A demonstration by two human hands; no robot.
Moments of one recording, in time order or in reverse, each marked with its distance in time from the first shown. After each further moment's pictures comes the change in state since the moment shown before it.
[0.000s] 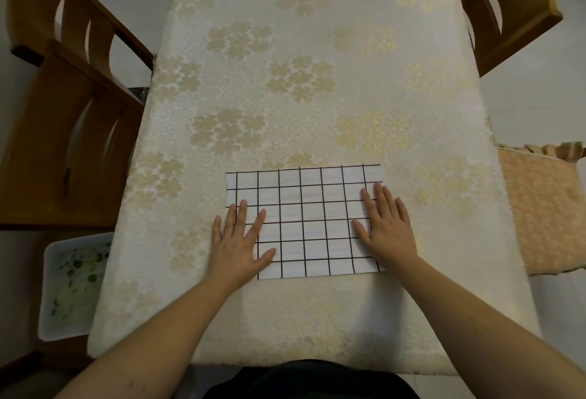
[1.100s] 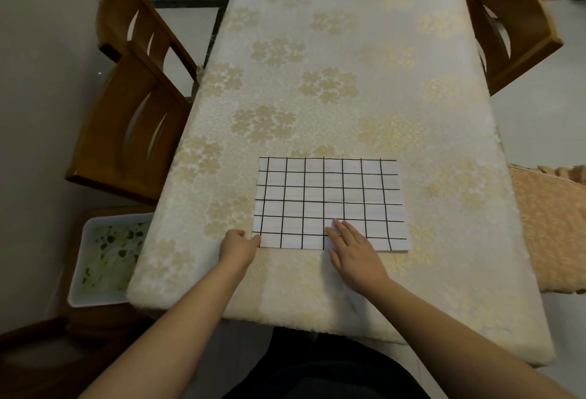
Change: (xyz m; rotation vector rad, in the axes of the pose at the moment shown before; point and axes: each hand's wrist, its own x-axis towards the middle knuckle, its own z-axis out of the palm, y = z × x) left_hand -0.067 0.007 -0.040 -1.052 -0.059 -0.926; right_hand -0.082 -0.096 0.019 0.091 -0.090 -0.281
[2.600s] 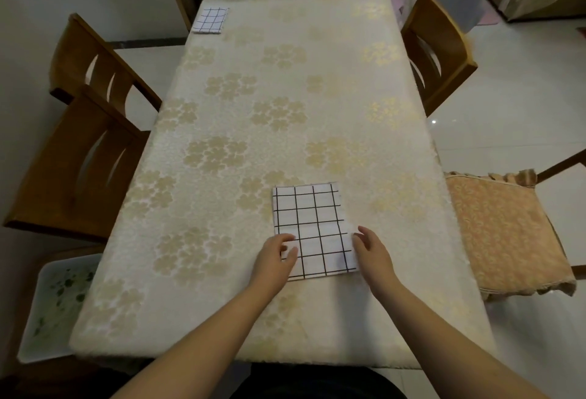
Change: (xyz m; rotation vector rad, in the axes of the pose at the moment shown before) left_hand -0.077 0.064 0.124 0.110 -0.211 0.612; right_hand -0.029 0.094 -0.073 1.069 0.242 0.678
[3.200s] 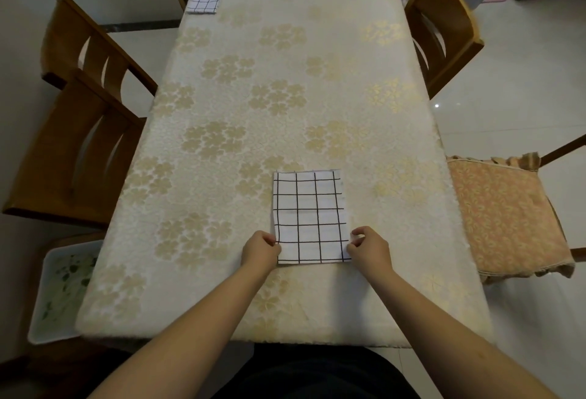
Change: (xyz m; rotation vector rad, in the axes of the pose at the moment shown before) left_hand 0.012 -0.021 -0.006 0.064 0.044 -0.397; right_hand -0.006 0.009 0.004 -0.339 0.016 0.035
